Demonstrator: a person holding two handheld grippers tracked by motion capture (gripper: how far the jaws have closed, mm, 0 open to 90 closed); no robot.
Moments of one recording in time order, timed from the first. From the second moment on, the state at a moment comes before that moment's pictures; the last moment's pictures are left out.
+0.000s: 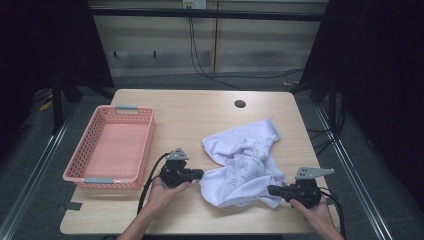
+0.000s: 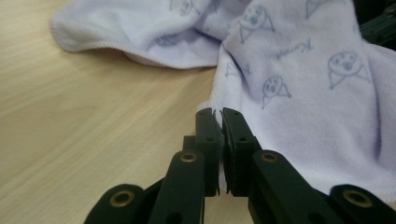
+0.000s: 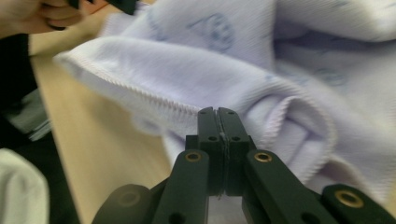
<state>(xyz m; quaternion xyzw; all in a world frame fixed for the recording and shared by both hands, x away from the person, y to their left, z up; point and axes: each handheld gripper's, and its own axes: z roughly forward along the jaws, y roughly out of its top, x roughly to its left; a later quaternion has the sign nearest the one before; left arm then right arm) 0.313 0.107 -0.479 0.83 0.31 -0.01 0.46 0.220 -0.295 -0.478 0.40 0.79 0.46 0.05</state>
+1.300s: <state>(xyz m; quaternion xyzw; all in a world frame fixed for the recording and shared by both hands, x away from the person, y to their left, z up) 0.195 0.191 -0.401 0.78 0.30 -0.02 0.55 0.122 -0.334 -0.403 0.38 0.73 0.55 0.12</state>
